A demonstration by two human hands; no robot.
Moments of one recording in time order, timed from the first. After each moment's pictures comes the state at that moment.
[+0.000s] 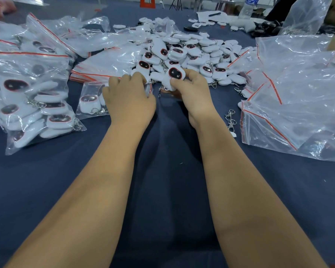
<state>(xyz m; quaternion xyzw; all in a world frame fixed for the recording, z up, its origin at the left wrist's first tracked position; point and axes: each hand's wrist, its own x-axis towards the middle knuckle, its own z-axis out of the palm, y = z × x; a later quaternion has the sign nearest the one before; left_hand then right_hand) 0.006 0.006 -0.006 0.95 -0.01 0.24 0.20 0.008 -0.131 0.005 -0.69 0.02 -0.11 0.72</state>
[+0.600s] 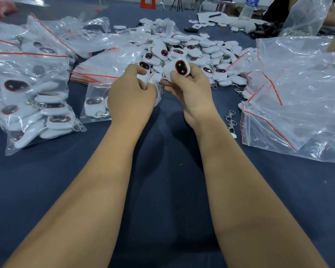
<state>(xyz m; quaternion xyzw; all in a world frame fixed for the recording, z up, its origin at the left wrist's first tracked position) -0.002 0.003 0.000 0.86 0.00 0.25 0.44 0.008 -0.126 0.007 -0.58 -0.02 -0.11 0.80</state>
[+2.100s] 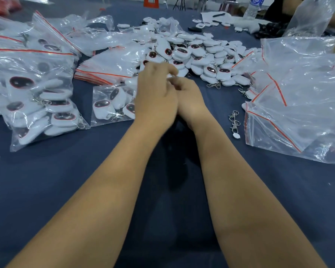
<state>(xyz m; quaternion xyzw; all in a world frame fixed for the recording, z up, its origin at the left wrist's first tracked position) -0.016 -0.029 0.006 0.82 -0.12 0.25 0.50 0.004 -0.115 0.001 -0.81 -0.02 -0.08 0.57</state>
